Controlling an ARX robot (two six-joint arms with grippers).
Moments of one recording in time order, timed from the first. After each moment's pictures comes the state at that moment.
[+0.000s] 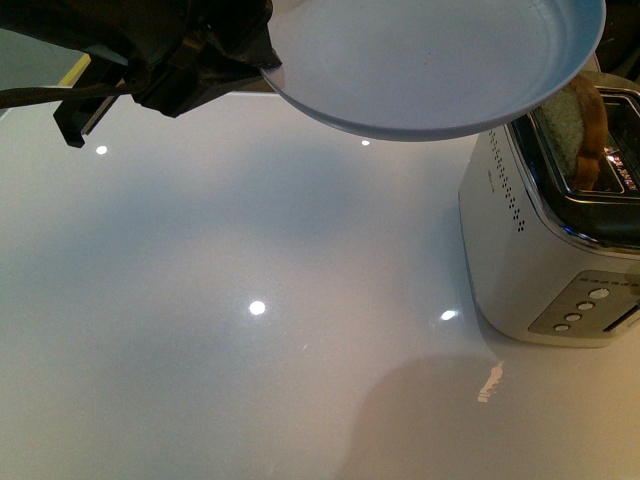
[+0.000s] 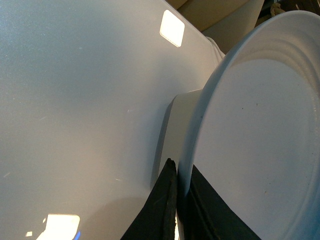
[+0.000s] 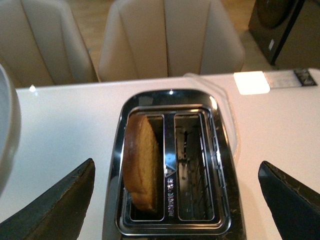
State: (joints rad) left arm -0.45 1.65 0.92 0.12 0.15 -0.86; right arm 0.13 1.14 0.48 0.40 0.20 0.12
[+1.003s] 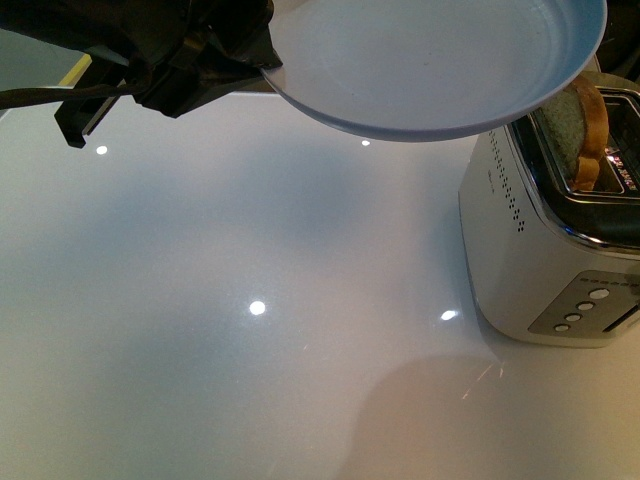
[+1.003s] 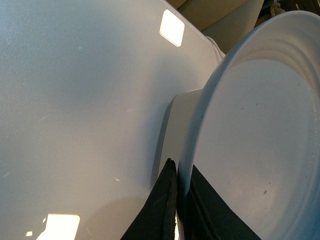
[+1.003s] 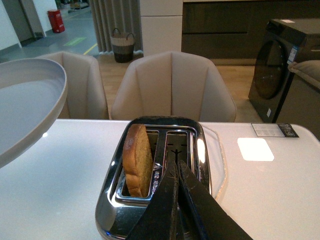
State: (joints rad) left arm -0.45 1.65 0.92 0.12 0.15 -0.86; right arm 0.00 0.67 0.06 0.60 0.00 0.00
